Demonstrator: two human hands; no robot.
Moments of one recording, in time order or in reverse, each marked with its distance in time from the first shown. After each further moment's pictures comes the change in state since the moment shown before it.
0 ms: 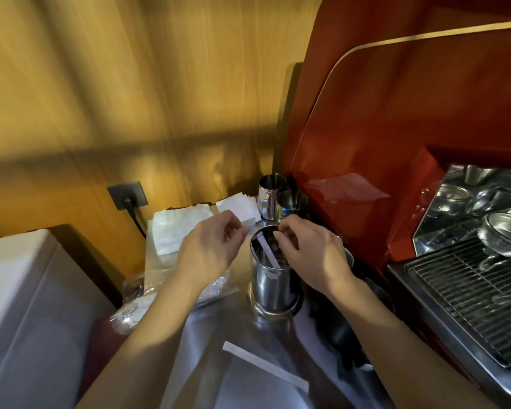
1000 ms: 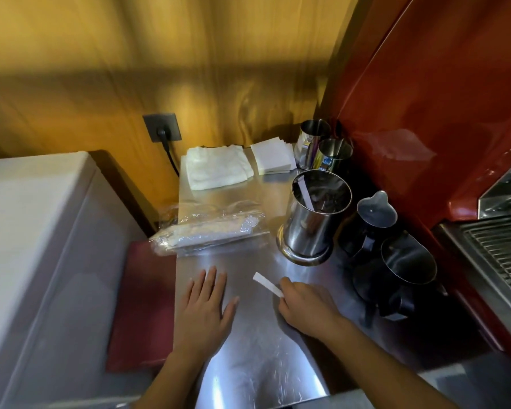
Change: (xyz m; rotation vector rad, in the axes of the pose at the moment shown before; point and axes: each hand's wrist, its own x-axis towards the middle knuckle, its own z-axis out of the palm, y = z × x) left_hand -0.197 -0.116 0.064 0.370 -0.238 -0.262; right_hand -0.137 0.013 0.114 -0.241 -0.761 -0.017
